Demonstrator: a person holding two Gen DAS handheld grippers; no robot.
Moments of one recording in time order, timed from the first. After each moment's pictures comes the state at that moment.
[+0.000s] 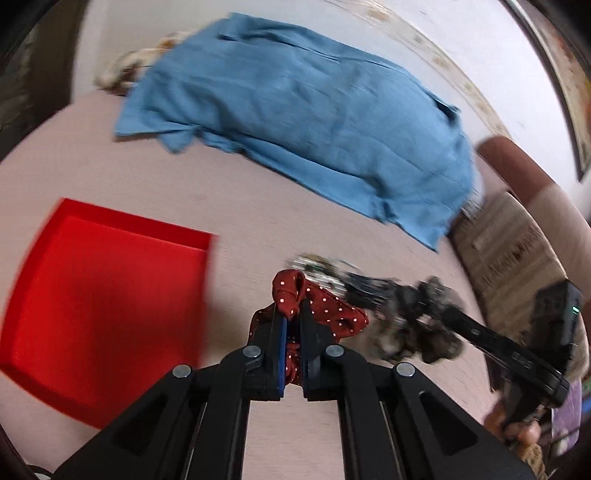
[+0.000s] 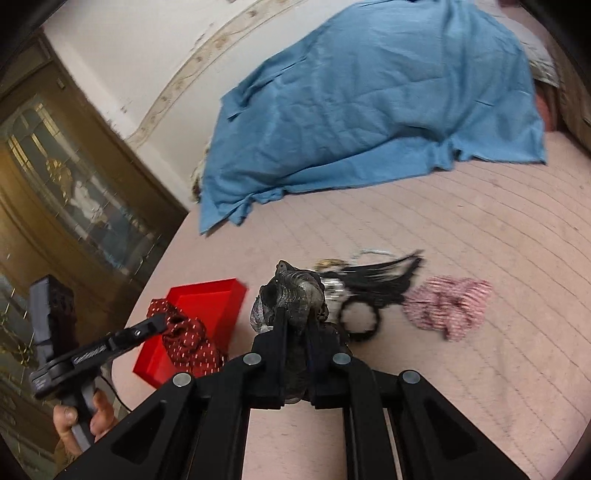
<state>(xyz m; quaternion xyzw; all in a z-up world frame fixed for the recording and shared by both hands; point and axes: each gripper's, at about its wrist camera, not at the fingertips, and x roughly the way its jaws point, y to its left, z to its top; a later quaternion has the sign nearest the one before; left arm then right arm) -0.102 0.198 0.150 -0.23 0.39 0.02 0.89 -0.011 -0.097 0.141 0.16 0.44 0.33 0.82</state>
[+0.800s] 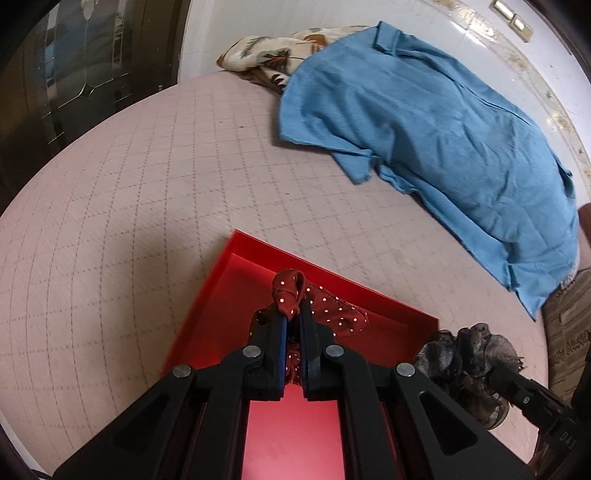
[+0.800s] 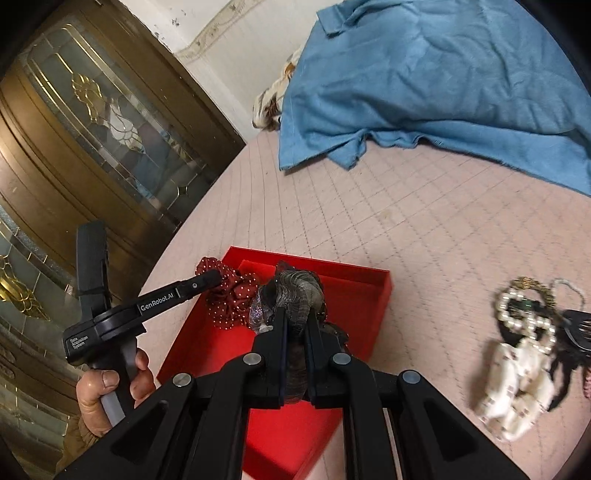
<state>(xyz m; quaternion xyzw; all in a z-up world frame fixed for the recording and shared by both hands) -0.082 0.388 0.101 -0.25 0.41 0.19 0.86 0.009 0.141 0.110 0.08 0.49 0.43 0.75</state>
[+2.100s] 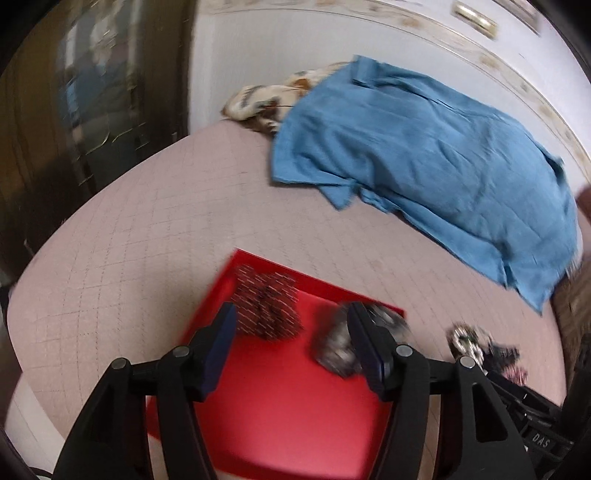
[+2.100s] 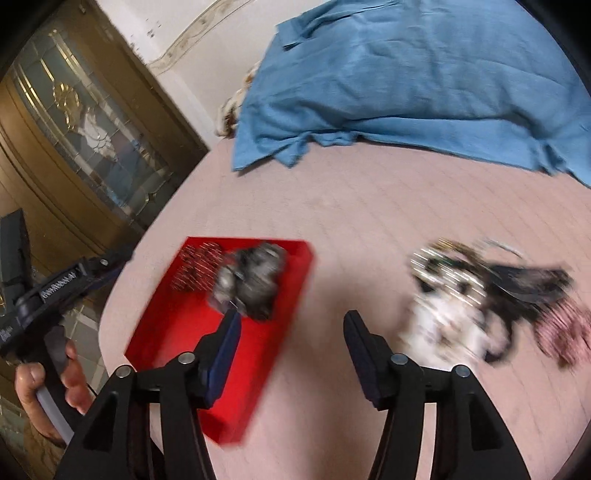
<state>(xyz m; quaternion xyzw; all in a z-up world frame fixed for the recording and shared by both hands) -0.127 0.309 0.168 -0.18 0.37 0.22 0.89 -0.012 0.046 0.105 0.07 0.48 0.36 0.79</state>
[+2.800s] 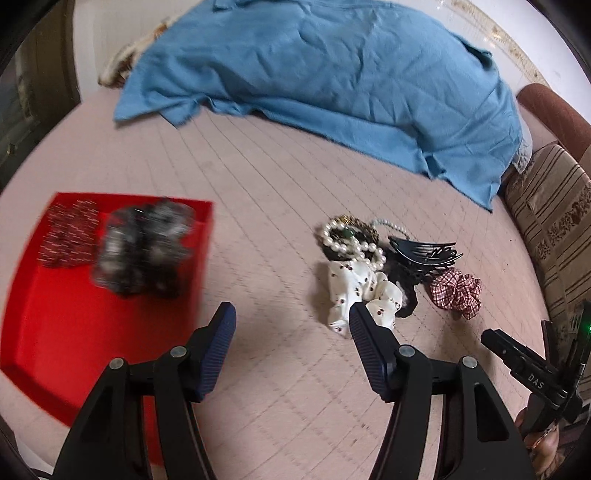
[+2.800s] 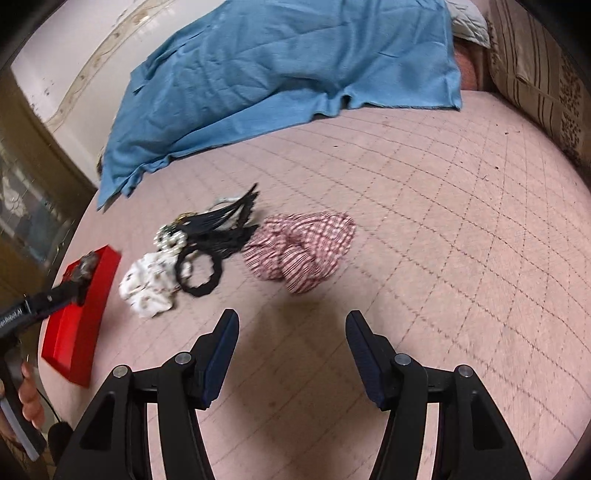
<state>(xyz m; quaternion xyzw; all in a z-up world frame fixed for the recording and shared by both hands) -0.050 0.141 0.100 -0.15 0.47 0.07 0.87 0.011 -0.178 0.047 0.10 0.50 0.18 0.84</state>
